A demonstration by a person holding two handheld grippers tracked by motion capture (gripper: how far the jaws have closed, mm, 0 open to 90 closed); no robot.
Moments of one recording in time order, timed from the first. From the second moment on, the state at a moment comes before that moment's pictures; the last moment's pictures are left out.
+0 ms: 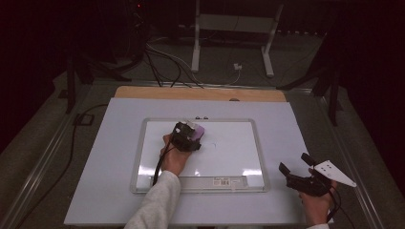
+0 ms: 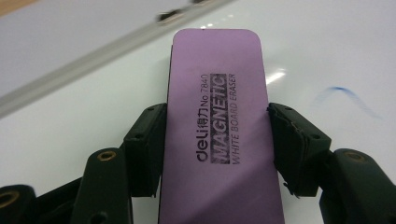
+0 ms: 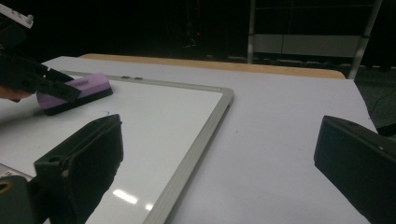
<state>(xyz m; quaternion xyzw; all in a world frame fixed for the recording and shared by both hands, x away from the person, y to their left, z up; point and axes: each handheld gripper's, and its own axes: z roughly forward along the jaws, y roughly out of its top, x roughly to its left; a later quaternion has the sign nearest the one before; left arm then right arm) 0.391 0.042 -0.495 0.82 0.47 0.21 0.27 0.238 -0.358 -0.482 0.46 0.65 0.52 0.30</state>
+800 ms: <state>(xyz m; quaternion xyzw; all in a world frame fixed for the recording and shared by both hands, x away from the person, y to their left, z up) 0.368 -0.003 -0.495 0.86 0.38 0.15 0.31 0.238 -0.356 -0.482 0.46 0.65 0.52 0.30</state>
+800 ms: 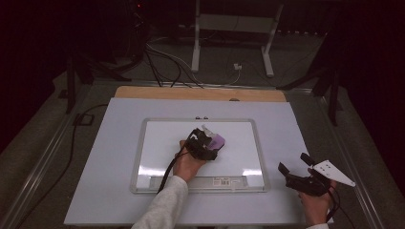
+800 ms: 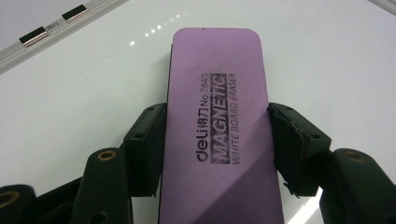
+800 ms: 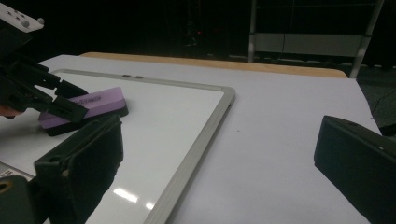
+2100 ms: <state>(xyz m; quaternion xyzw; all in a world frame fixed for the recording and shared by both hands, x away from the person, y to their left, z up) 0.355 0.002 -0.495 0.85 0.39 0.17 0.30 0.238 -0.358 -0.482 0.46 0.65 0.52 0.30</state>
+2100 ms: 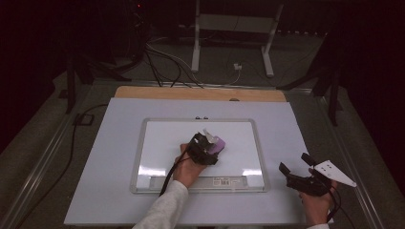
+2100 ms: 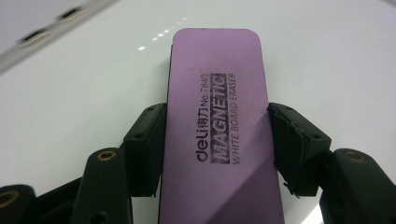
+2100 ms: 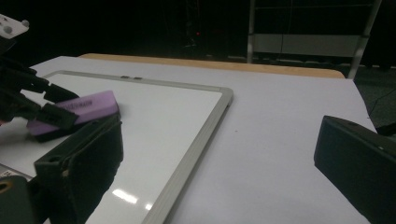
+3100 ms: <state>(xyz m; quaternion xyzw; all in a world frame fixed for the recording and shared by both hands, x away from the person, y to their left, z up) 0.348 0.074 -0.481 0.82 0.40 0.22 0.35 0.238 -0.359 -0.482 0.47 0.65 0.52 0.30</state>
